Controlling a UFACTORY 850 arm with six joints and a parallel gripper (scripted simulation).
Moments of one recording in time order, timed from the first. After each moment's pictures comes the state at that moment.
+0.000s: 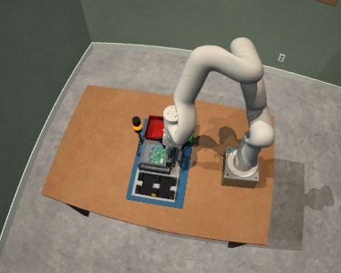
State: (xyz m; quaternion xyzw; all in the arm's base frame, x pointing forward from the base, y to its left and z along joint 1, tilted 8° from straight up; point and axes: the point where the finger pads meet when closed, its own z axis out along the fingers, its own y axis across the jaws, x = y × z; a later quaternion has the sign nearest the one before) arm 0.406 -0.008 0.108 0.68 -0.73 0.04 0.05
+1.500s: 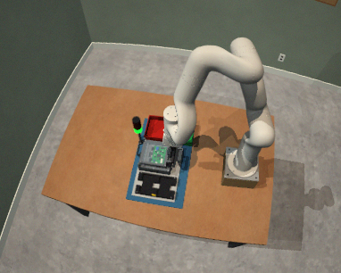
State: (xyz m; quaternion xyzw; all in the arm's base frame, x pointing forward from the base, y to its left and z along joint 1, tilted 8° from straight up) arm 0.406 -0.008 0.108 0.68 -0.73 0.04 0.05
